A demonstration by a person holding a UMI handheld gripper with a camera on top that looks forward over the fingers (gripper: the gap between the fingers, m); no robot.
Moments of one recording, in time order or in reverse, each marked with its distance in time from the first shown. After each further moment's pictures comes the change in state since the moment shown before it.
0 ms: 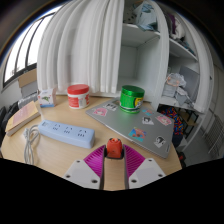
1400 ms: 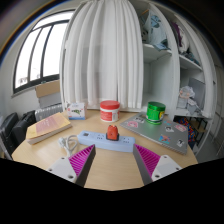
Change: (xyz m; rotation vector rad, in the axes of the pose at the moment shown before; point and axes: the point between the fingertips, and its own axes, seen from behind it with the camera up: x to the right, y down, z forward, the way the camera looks) arm -0.111 -0.027 -0.061 0.169 -0.129 0.013
